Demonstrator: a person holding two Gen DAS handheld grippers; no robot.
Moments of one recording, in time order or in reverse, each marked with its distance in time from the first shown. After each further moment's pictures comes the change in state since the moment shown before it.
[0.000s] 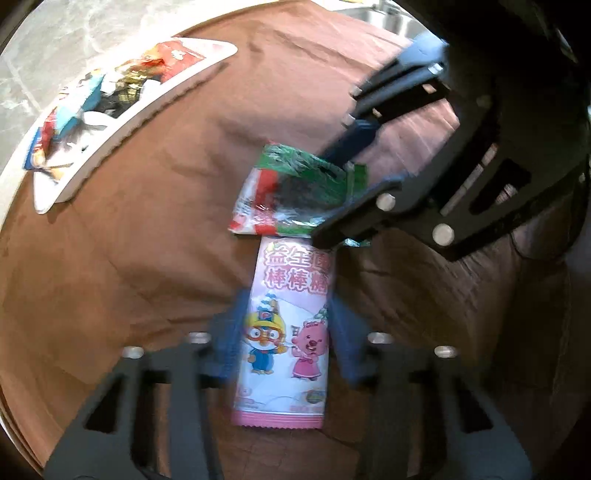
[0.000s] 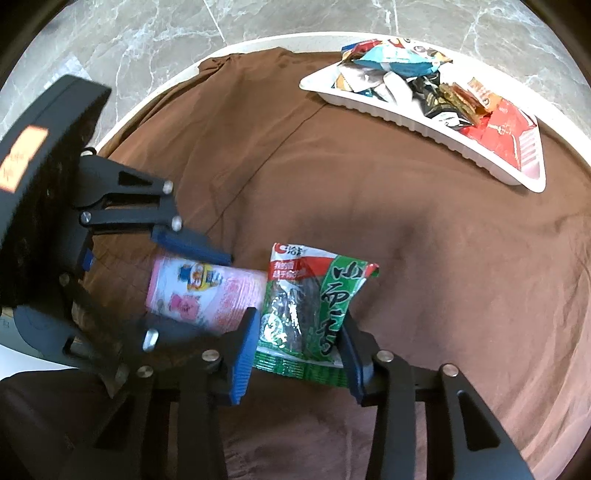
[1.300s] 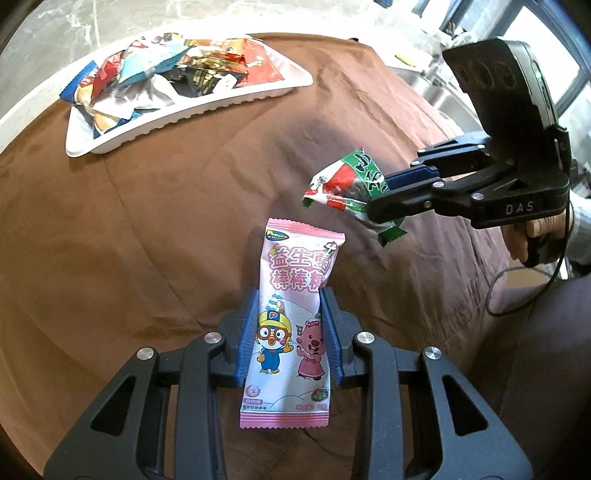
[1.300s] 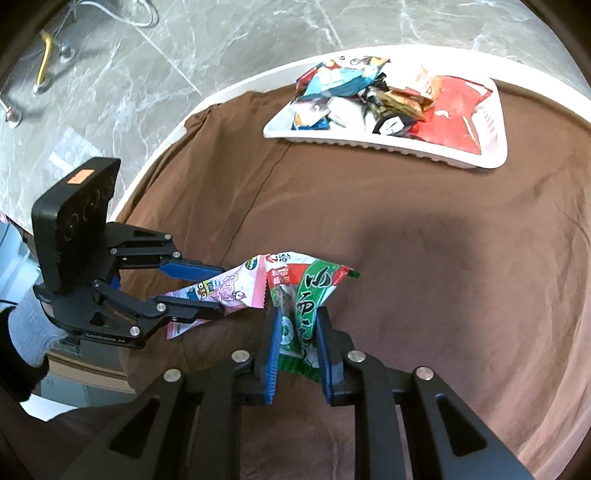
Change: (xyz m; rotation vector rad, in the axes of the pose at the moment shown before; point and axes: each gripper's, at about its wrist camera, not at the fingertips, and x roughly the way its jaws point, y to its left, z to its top) left arm -0.025 0.061 -0.012 -0.302 -0.109 -0.128; right arm -0.039 -0.050 -0.004 0.205 -0.109 0.148
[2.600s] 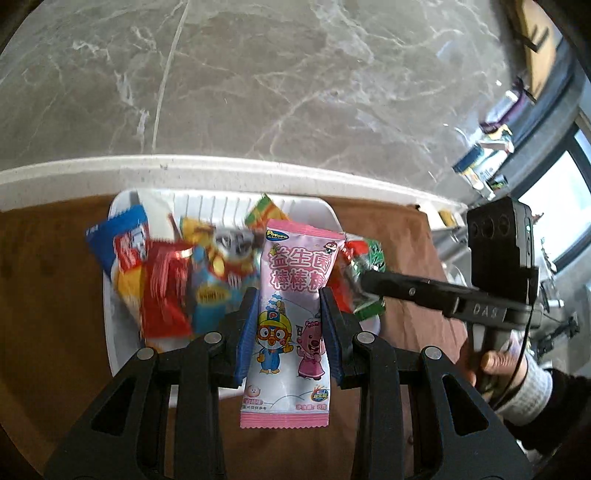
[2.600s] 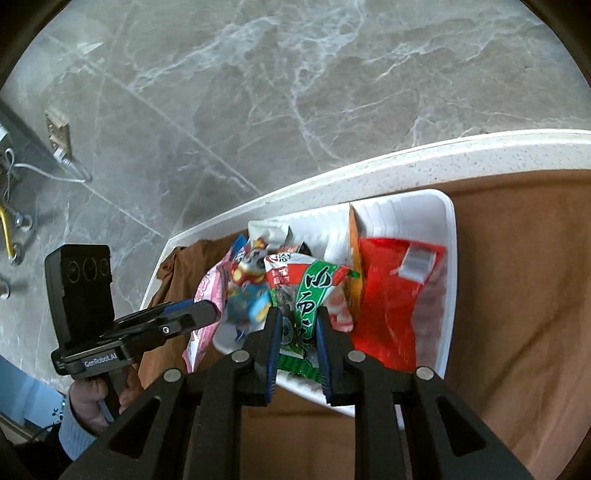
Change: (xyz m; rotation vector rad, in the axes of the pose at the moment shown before) left arm -0.036 0.124 0.200 -0.350 -0.305 -0.054; right arm -0.020 -0.104 0.162 0.275 -0.254 0.062
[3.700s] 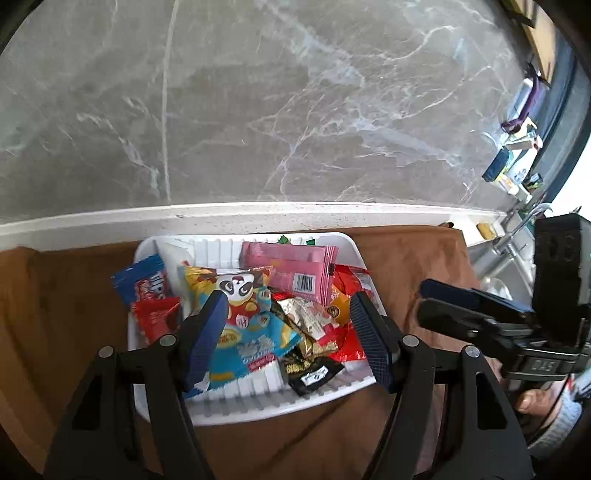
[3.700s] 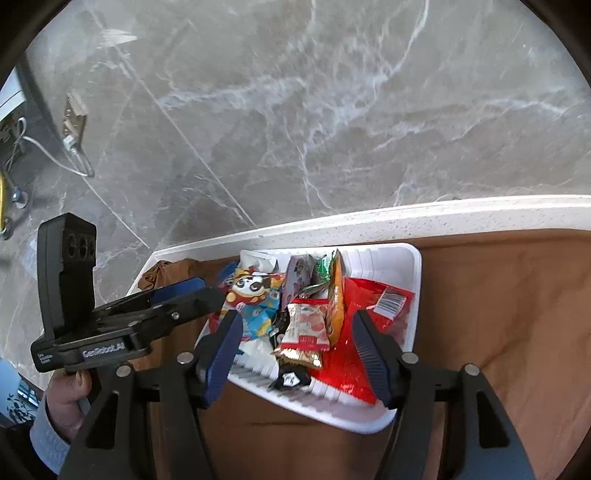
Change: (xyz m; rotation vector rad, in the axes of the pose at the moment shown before) left arm -0.008 -0.043 0.005 0.077 -0.118 0.213; right arm -0.044 0.023 -0.013 -0.143 -0.156 -0.123
